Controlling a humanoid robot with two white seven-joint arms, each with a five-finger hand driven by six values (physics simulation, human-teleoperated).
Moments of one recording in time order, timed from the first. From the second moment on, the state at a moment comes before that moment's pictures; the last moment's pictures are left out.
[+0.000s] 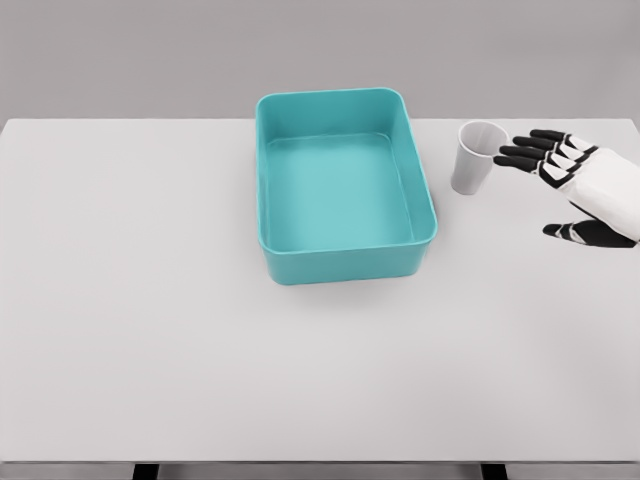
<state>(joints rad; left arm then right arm) -0.02 0.00 -0.13 -0.05 0.04 0.01 -0.17 -0.06 -0.97 0.09 -1.76 0.33 -0.61 0.10</state>
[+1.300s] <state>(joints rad) -0.02 0.00 -0.13 -0.05 0.04 0.01 -0.17 -0.25 -0.44 -0.16 -1.41 -0.17 -0.13 0.61</state>
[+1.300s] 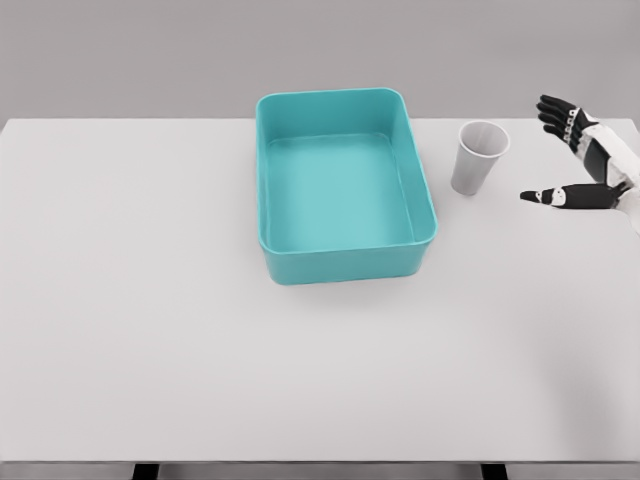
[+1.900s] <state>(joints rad) -0.02 0.00 -0.13 -0.05 0.04 0.01 -0.17 -0.35 -0.37 -0.16 -1.12 -0.32 -0.14 0.61</state>
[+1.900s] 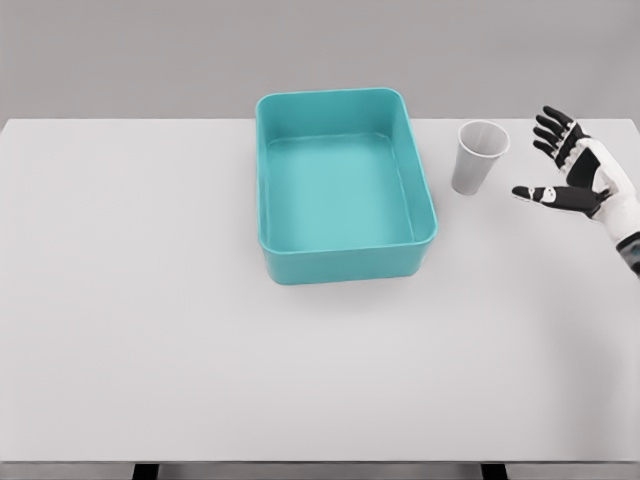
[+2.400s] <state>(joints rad) -0.02 0.00 -0.13 -0.05 0.04 0.01 -0.17 -0.45 -0.32 -0.11 -0.96 -0.32 -0.15 0.61</state>
